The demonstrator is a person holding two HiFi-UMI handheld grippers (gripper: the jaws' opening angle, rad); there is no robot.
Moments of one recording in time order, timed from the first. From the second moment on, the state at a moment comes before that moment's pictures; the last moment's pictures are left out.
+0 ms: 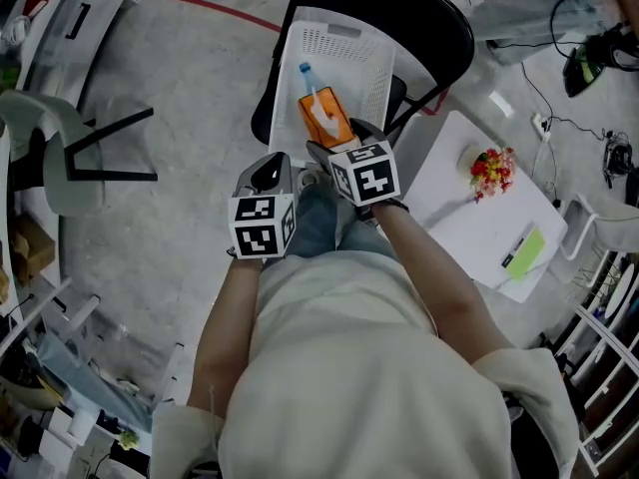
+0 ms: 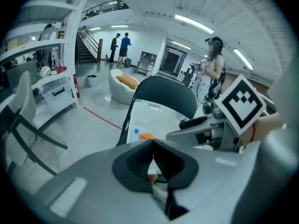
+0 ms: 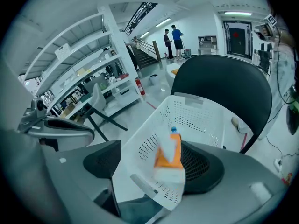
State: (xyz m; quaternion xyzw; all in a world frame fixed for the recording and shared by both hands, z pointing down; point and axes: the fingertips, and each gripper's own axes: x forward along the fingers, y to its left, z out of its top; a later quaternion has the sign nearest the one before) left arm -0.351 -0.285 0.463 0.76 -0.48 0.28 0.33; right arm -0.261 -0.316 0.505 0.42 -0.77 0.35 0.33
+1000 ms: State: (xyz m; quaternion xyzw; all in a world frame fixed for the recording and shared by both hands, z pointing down) left arm -0.325 -0.285 0.450 0.79 -0.46 0.28 0.31; right arm -0.230 -0.295 0.494 0.44 -0.76 0.35 0.34
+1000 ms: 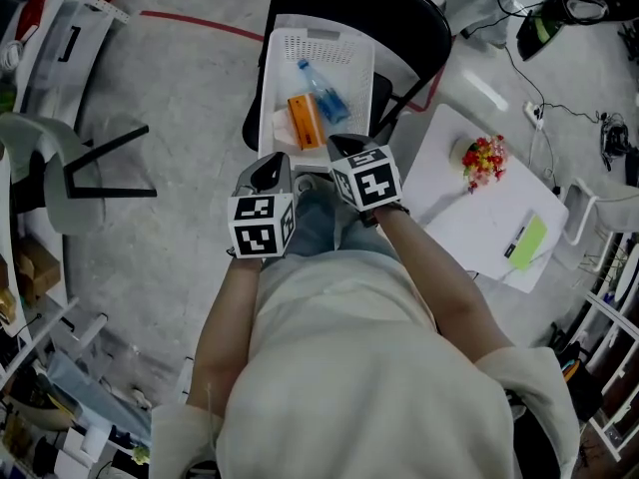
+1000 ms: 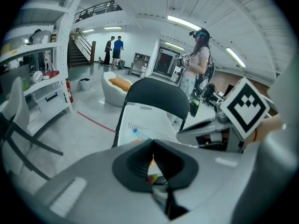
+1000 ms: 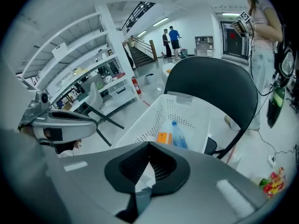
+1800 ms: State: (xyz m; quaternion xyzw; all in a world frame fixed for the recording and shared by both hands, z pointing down) left arm -0.301 -0.273 0.440 0.81 -0.42 0.27 0.30; right arm -0.209 -0.265 0.484 0.47 -0.74 0.36 0.32
